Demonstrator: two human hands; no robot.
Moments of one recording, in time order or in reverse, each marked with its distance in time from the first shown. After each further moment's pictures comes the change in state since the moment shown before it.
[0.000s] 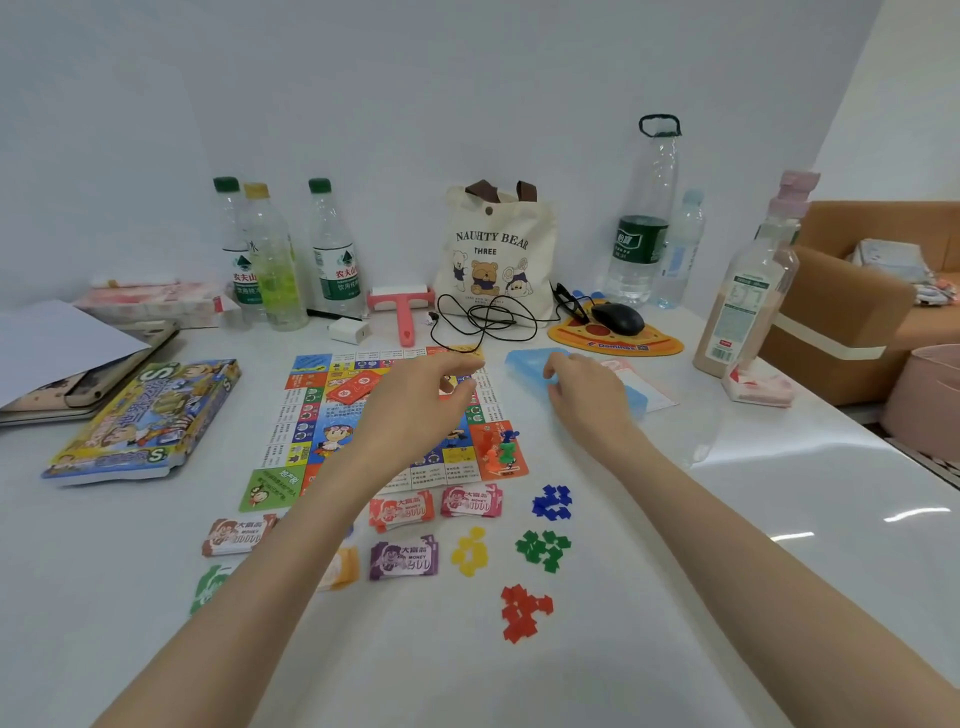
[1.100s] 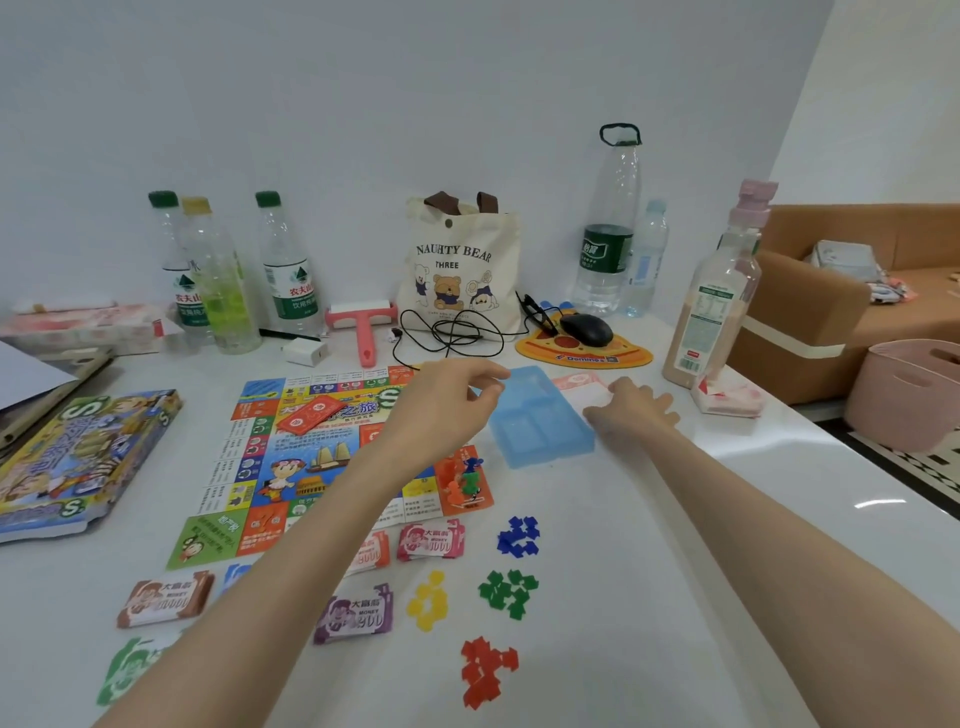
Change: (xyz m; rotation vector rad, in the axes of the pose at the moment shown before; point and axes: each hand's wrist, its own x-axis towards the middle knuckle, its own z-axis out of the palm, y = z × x) left_hand 0.046 0.029 0.039 -0.030 -0.117 0.079; right_hand 0.022 0.091 0.002 0.121 -0.369 0.656
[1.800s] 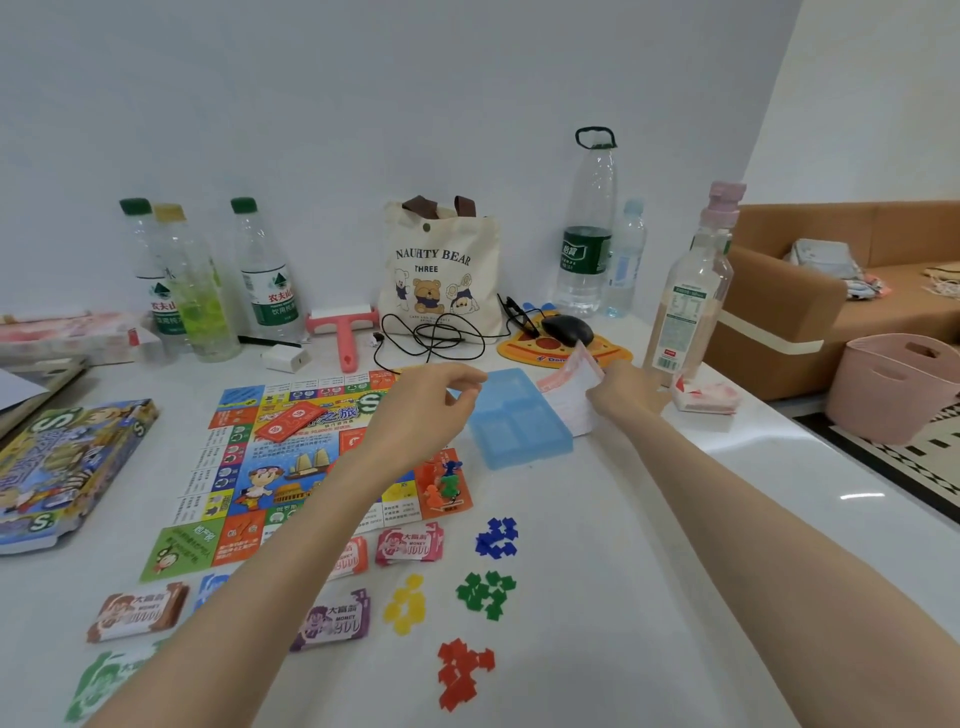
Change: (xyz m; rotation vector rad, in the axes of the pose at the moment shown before) left_hand 0.006 -0.002 0.009 0.002 0.012 -0.008; right_hand 0.000 -0.005 -0.024 0.012 0.172 0.037
